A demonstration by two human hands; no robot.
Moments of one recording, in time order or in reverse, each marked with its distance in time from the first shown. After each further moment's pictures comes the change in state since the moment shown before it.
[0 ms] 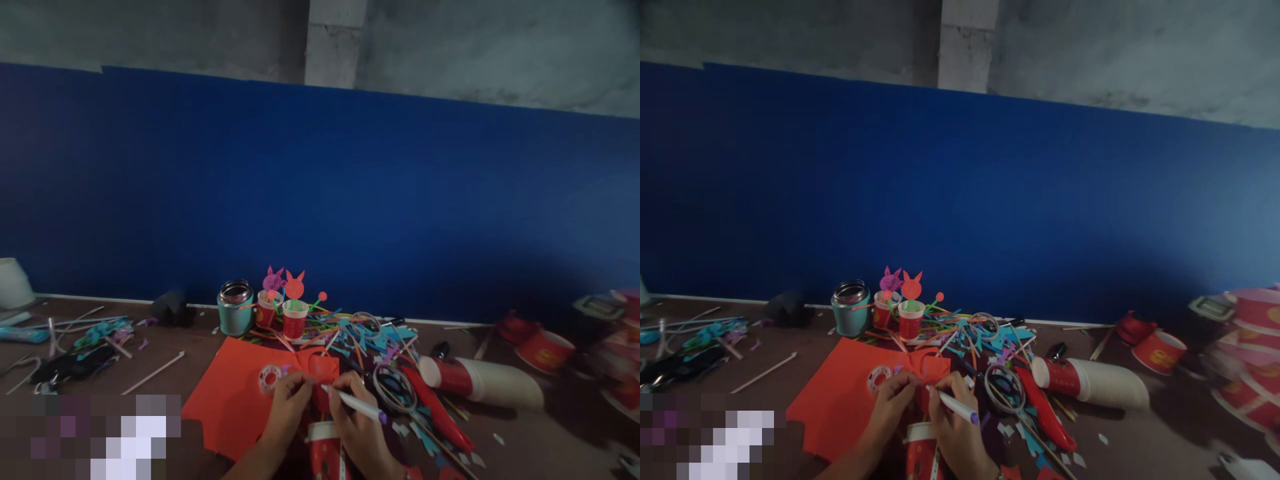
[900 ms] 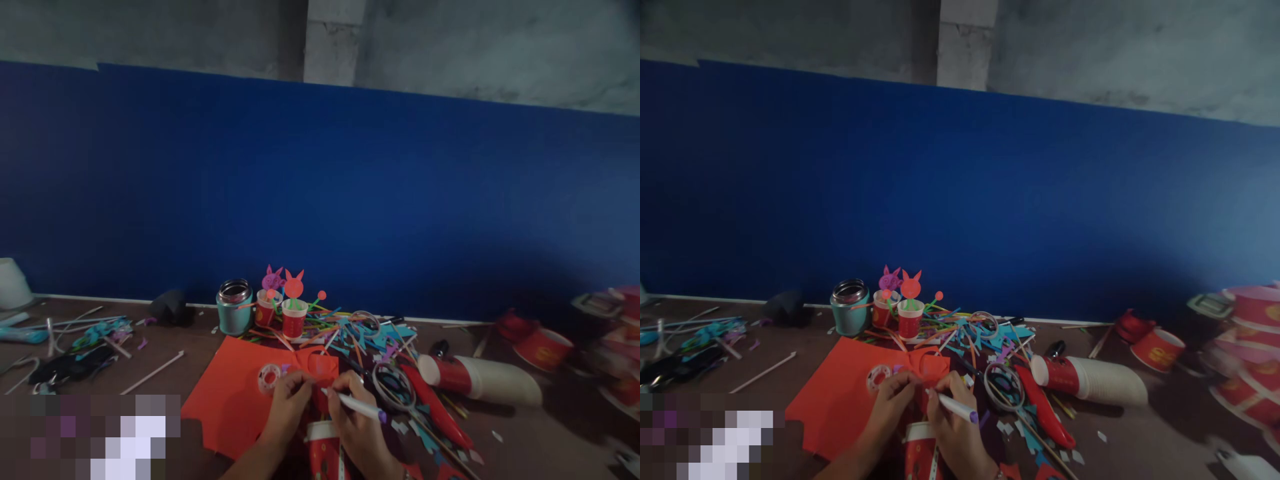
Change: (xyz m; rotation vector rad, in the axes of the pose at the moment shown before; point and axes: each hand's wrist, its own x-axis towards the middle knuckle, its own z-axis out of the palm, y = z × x) left_hand -0.003 0.007 0.002 -0.002 -0.023 0.012; right_hand -0.004 0.003 0.001 -0.005 -0.032 -0.002
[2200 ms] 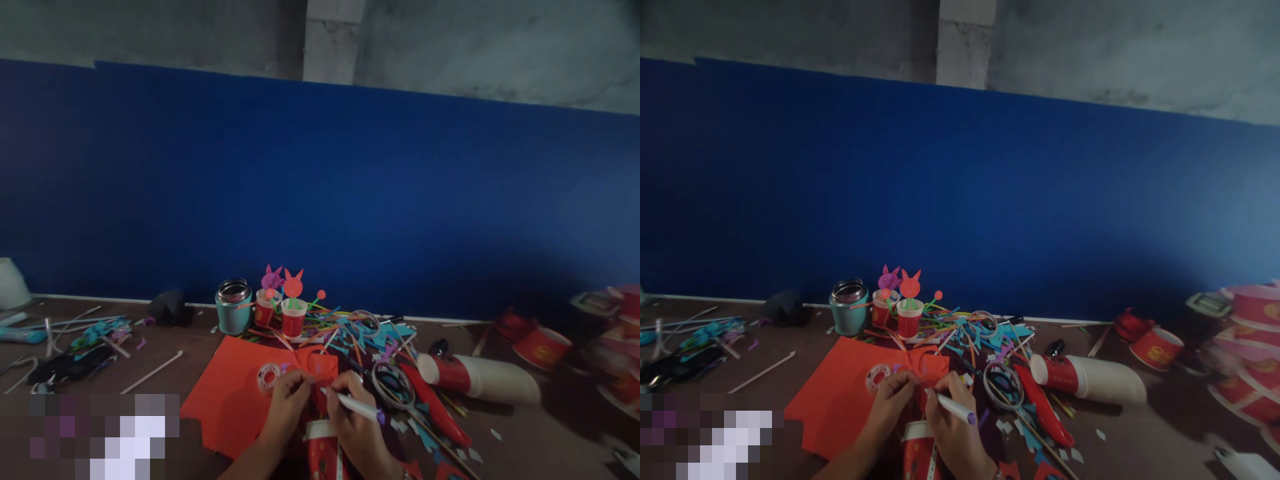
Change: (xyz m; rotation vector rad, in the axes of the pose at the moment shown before) left_hand 0.003 -0.010 -0.003 0.031 0.000 0.042; right_hand 0.002 -0.004 0.000 -0.047 0.042 -0.051
